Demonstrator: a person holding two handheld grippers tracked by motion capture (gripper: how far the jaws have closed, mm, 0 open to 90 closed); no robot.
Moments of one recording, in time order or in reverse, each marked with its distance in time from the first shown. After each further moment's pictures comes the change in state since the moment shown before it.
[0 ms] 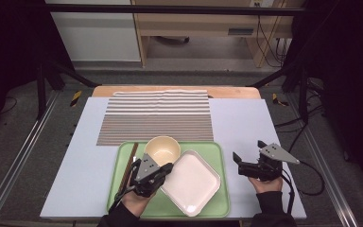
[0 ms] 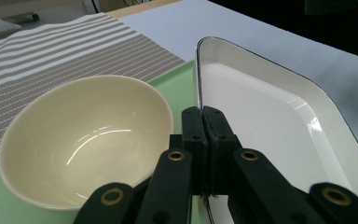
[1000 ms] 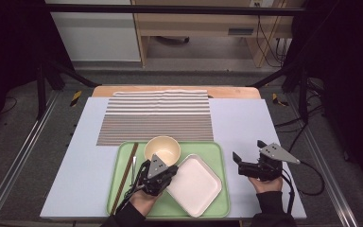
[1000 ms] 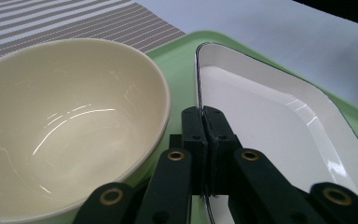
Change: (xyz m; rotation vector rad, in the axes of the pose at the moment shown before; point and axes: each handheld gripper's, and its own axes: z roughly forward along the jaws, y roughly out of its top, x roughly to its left) left arm 0.002 -0.015 0.031 0.067 0.002 -0.018; right arm 0.000 0.001 0.000 -0.001 0.008 0.004
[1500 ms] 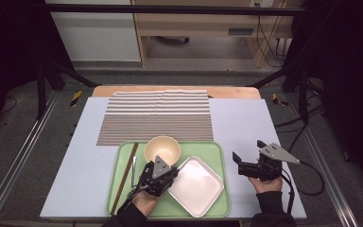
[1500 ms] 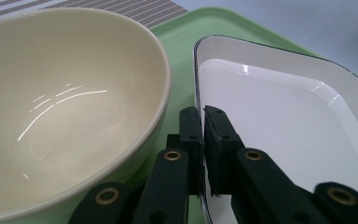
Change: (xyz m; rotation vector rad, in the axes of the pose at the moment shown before) left arm -0.001 -0.009 0.014 0.054 0.019 0.005; right arm 0.000 0.000 0.000 0.000 0.002 0.001
